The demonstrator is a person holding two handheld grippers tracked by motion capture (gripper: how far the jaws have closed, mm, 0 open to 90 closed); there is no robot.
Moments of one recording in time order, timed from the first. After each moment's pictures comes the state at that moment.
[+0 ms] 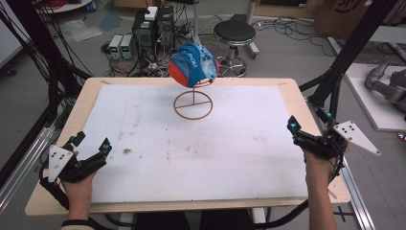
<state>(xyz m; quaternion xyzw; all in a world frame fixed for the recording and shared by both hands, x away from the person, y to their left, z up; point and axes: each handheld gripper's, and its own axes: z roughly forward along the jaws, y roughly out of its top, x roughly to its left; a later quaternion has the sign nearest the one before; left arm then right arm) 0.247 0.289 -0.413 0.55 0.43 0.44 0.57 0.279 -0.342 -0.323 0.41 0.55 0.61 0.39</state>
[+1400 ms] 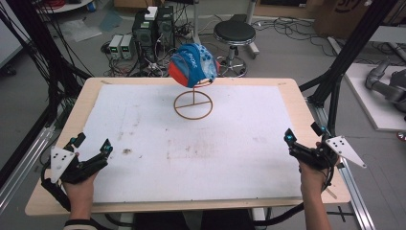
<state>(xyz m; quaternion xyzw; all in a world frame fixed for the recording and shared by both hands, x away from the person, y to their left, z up) 0.244 0.284 -0.414 0.55 0.44 0.44 0.56 0.280 -0.352 -0.379 0.43 0.54 0.61 0.39</state>
